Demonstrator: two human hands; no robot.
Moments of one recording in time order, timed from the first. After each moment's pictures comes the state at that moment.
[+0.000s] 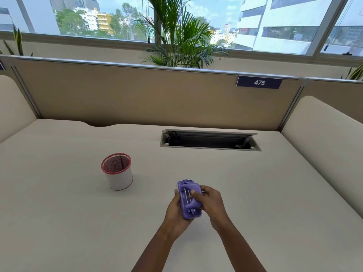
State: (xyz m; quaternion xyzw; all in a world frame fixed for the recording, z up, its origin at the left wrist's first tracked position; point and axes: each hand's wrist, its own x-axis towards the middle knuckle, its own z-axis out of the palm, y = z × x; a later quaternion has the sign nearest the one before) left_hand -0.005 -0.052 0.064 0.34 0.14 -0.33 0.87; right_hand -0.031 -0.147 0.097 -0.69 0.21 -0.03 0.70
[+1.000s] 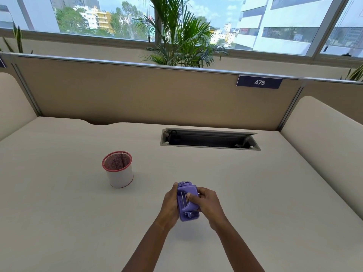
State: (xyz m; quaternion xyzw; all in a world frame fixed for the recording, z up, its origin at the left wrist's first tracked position) left_hand 0.013 -0.045 0.063 0.47 0.11 -0.26 0.84; right_hand -0.036 -0.141 0.094 -0.73 0.18 0.01 0.66
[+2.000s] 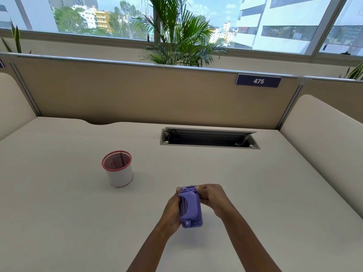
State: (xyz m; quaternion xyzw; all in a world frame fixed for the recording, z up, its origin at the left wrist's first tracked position) left_hand -0.004 -0.045 0.061 0.48 0.14 -0.30 0.82; right_hand -0.020 -0.163 0.105 -0.66 0.24 0.06 0.71
